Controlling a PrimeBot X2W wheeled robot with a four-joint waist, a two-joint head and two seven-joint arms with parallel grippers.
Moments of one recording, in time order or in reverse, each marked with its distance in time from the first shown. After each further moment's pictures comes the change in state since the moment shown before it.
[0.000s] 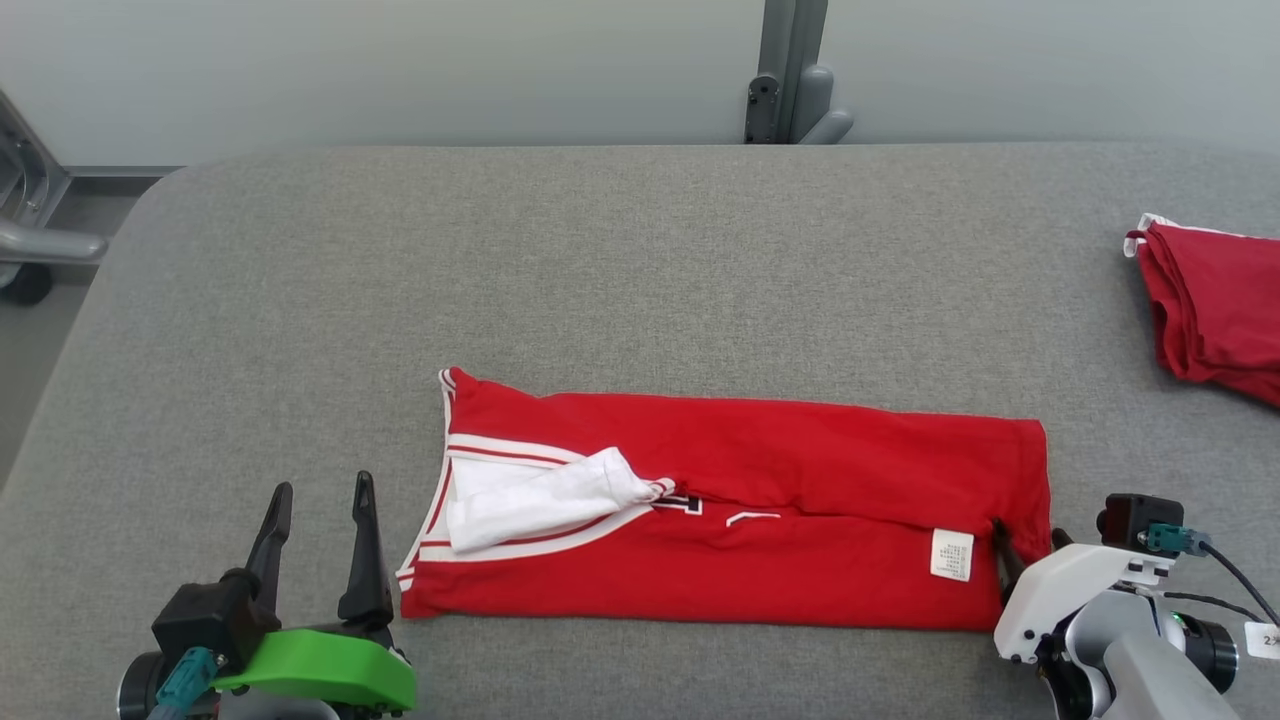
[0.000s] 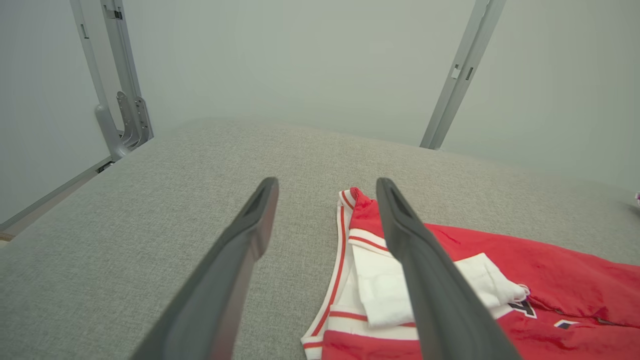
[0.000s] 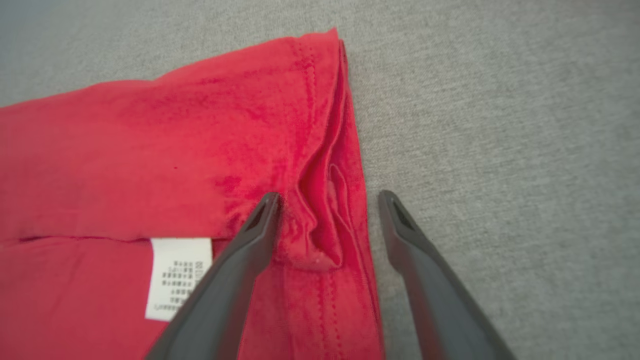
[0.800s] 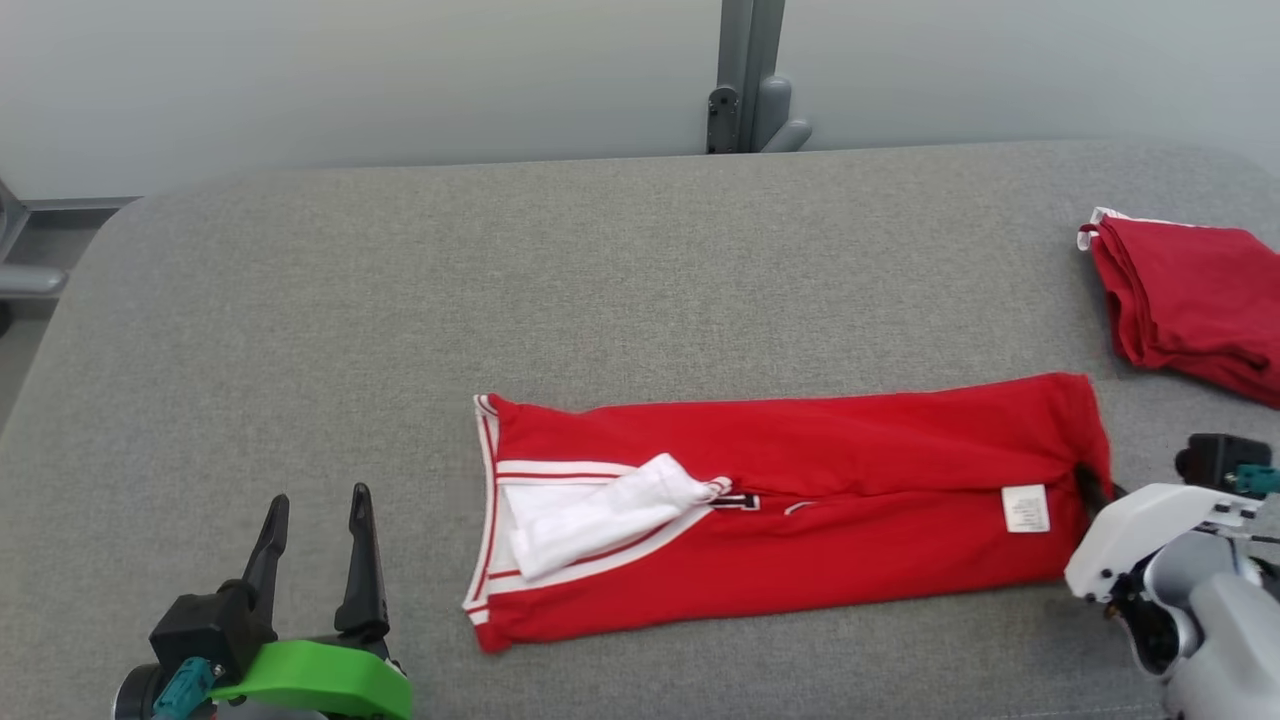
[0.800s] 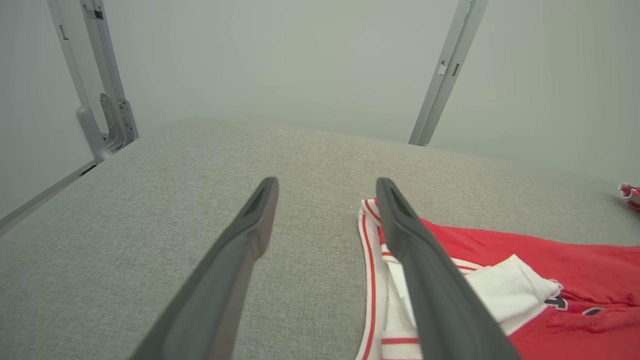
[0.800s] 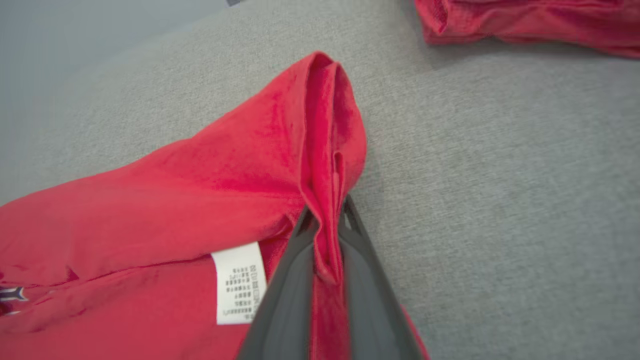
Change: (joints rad) left arm 0.020 0.005 0.001 0.000 -0.002 0.007 0.000; right arm -0.045 -0.144 0.107 -0.054 0.214 0.001 0.038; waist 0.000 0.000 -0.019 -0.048
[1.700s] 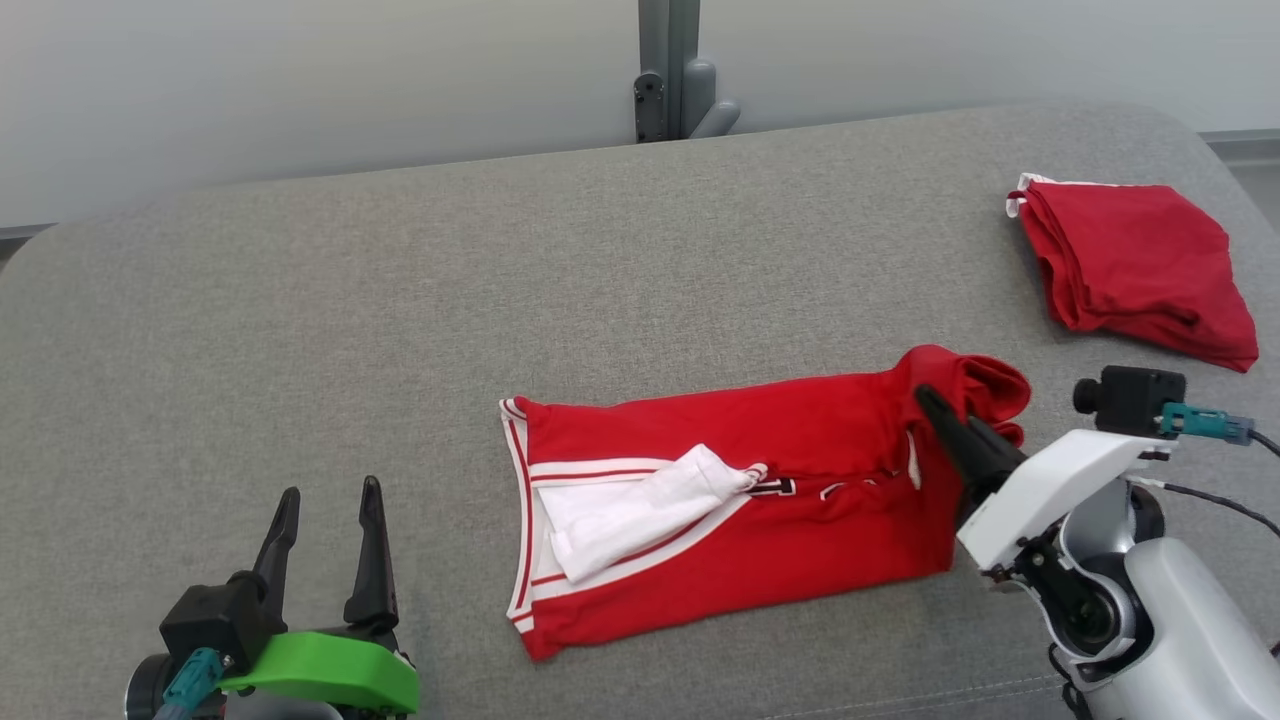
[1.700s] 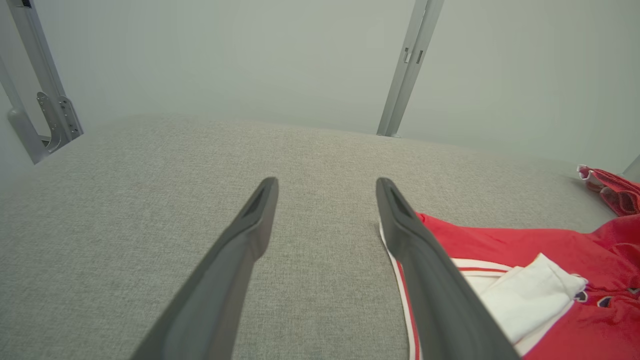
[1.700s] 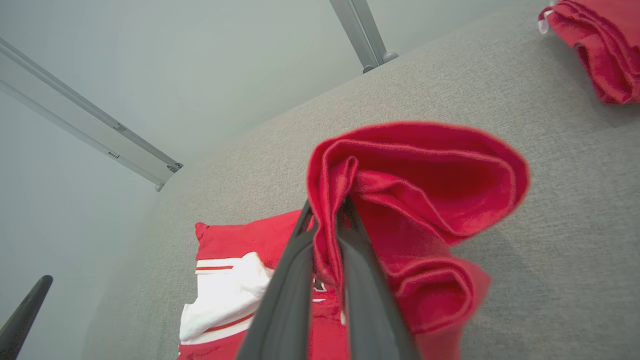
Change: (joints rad) left arm -0.018 -0.012 -0.005 0.017 0.000 -0.009 -0.001; right arm 0.138 0.027 0.101 -0.637 0.245 -0.001 0.229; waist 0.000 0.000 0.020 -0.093
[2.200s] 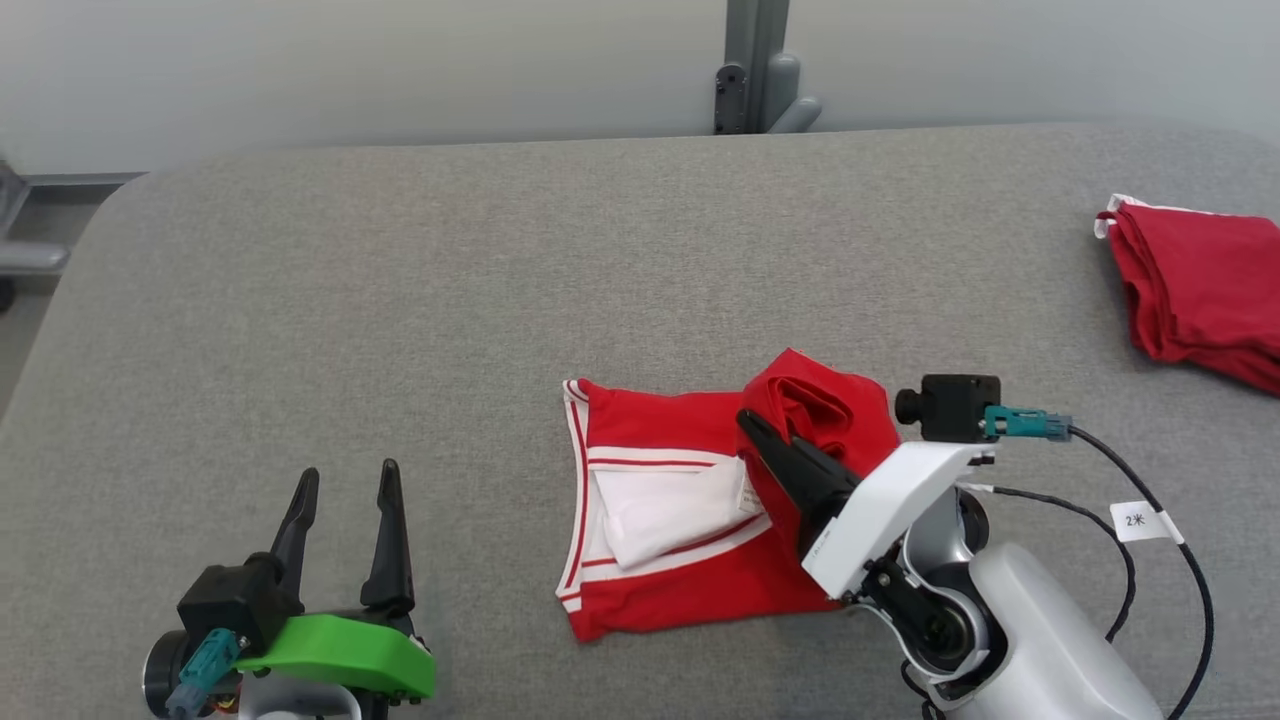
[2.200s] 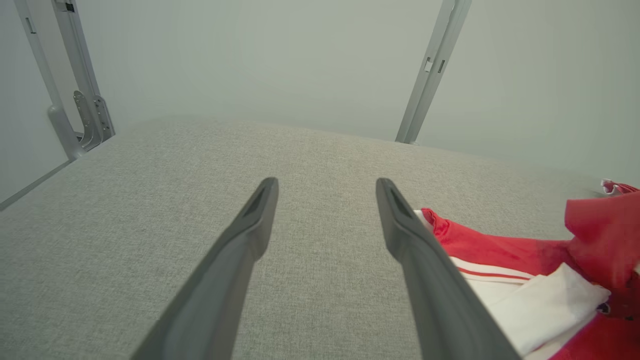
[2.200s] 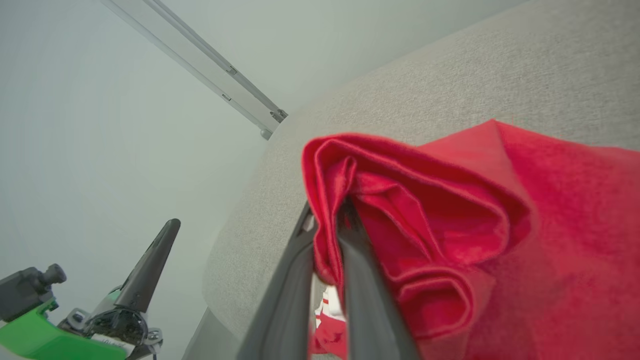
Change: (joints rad) left arm -0.036 -0.011 -0.017 0.015 0.004 -0.020 0.000; right arm -0.040 0.160 0.177 -0.031 0.035 0.000 0.034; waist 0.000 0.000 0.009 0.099
